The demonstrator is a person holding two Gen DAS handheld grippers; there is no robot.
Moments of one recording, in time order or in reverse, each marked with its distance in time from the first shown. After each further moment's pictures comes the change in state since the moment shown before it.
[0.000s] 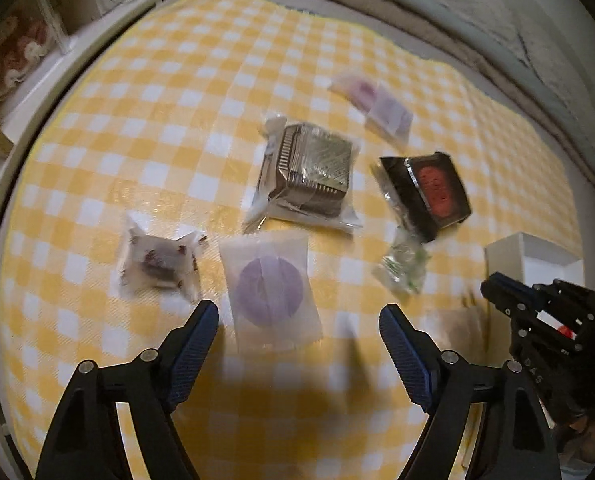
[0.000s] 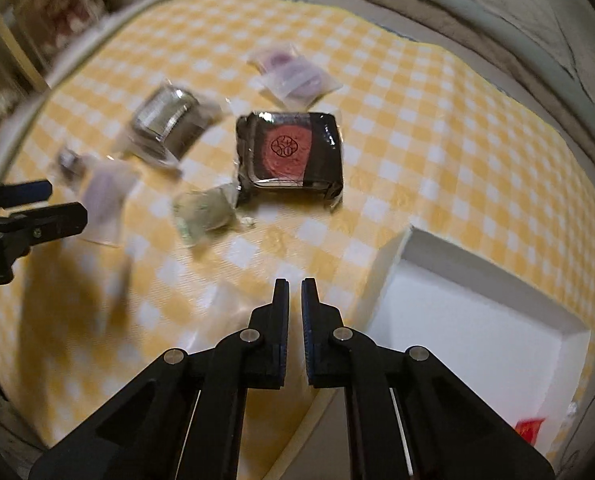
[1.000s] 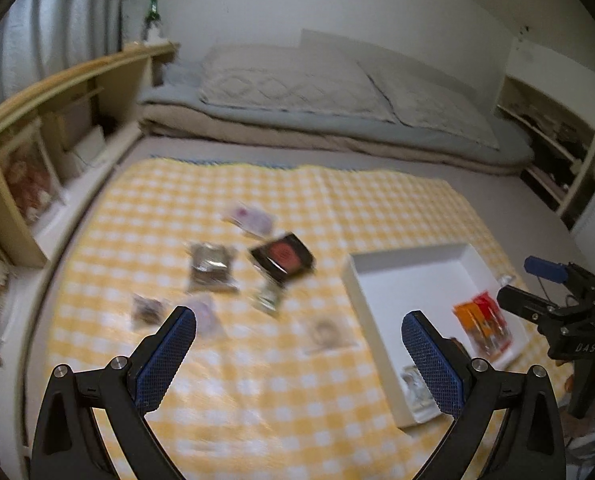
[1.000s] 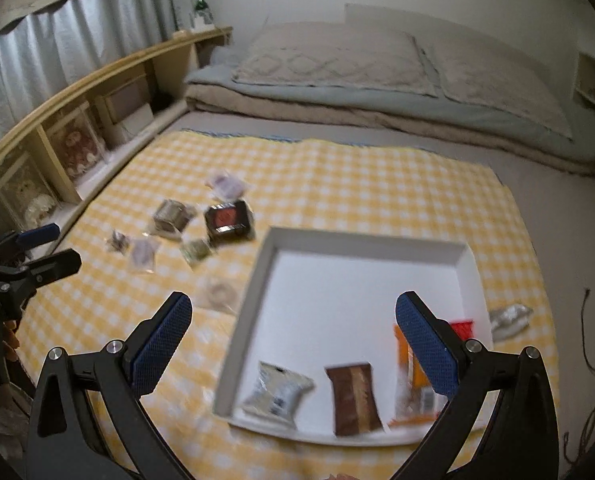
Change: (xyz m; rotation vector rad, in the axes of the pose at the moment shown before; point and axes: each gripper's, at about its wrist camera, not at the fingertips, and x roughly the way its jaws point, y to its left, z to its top) left arm -0.207 -0.040 -0.167 0.277 -0.491 -0.118; right arm -0.211 -0.054 -0.148 0.273 -0.441 -0.048
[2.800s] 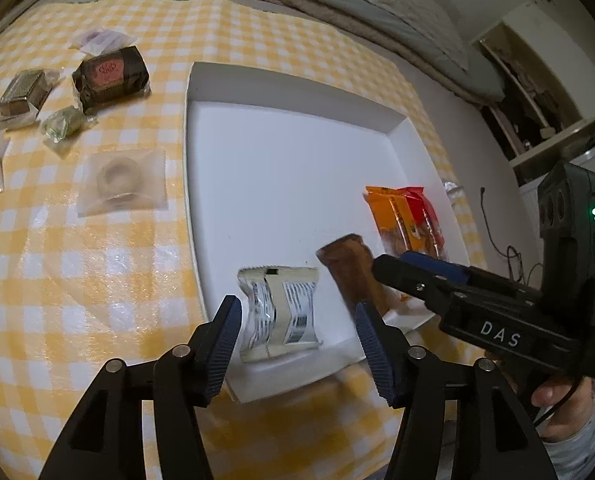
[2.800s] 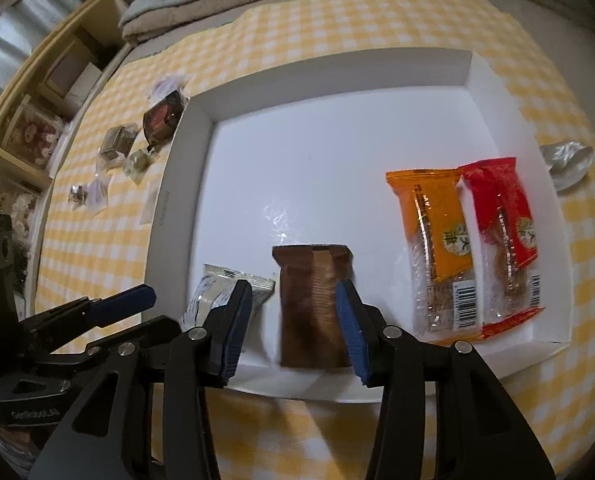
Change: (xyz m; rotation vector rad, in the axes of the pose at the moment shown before) left arm 0.197 -0.132 -0.057 -0.161 0.453 -0.293; right arm 0.087 -0.093 -0.084 0.281 0.397 0.098
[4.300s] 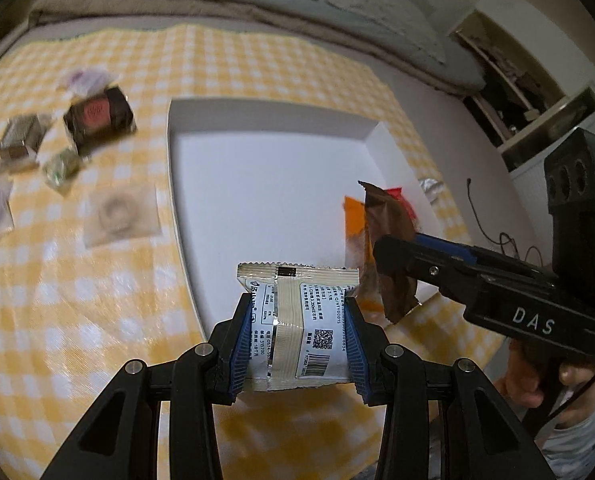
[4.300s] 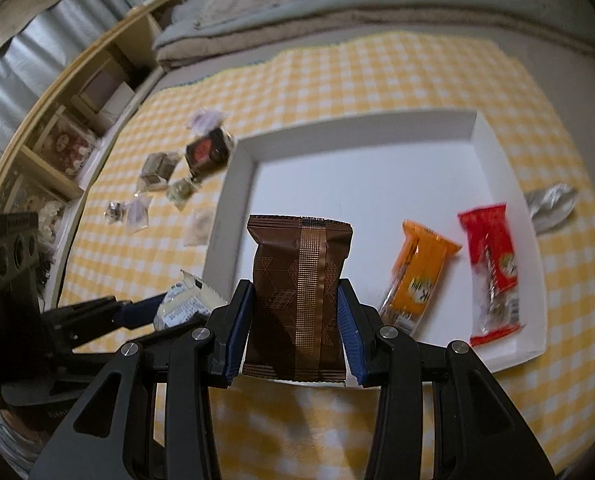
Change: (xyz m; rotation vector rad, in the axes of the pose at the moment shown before) left arm -0.040 -0.021 -0.001 0.087 0.000 0.000; right arm -0.043 0.021 0.005 -0.042 -0.100 0.067
